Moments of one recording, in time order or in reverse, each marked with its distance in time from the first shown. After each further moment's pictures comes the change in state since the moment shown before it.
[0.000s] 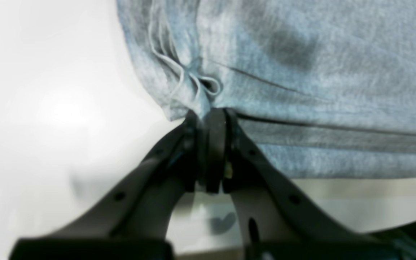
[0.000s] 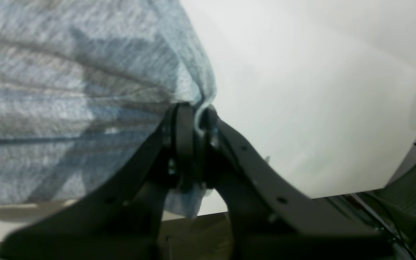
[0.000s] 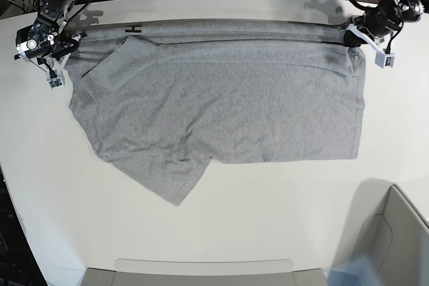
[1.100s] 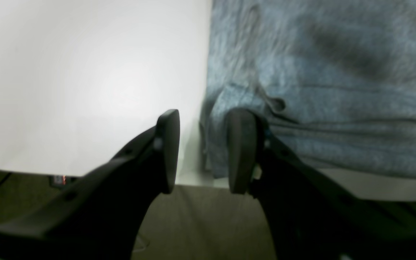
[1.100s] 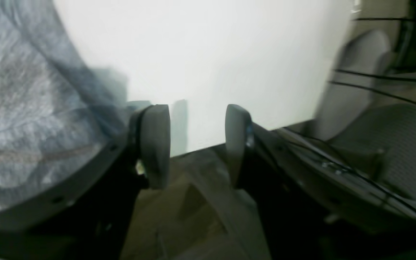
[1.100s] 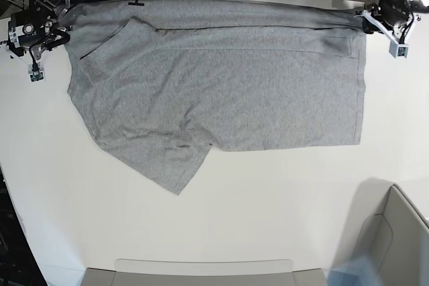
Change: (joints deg) left arm 6.6 -3.5 -0.8 10.1 5.2 2.2 2.0; right arm -1.9 -3.4 4.5 14.7 -7.7 0.0 -2.0
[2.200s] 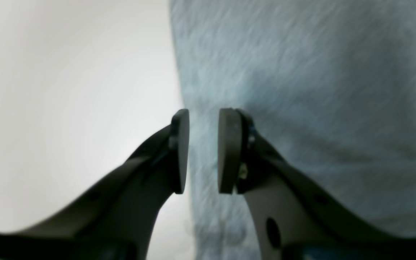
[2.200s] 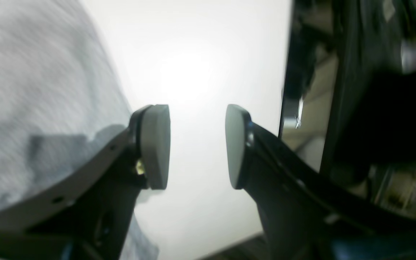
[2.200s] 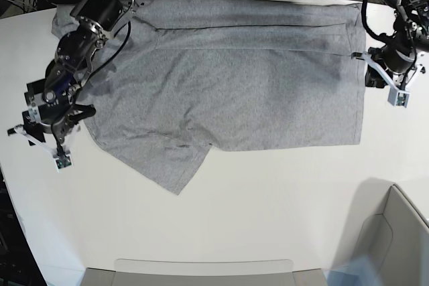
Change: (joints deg) left arm -15.5 0.0 5.7 6.4 0.5 -2.4 -0.2; right arm 24.9 -4.2 -18.8 -5.2 -8.9 0.0 0.0
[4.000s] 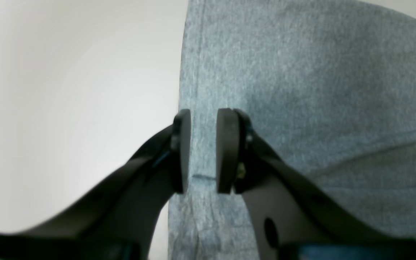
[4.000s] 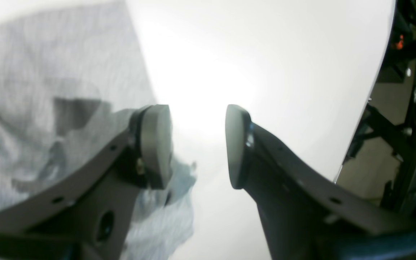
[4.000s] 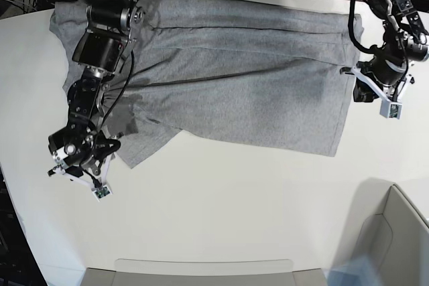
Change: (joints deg) left arm -4.1 3.7 0.4 -0.3 0.3 0.4 0.2; right arm 11.3 1.4 -4.2 -25.8 3.0 0.0 7.7
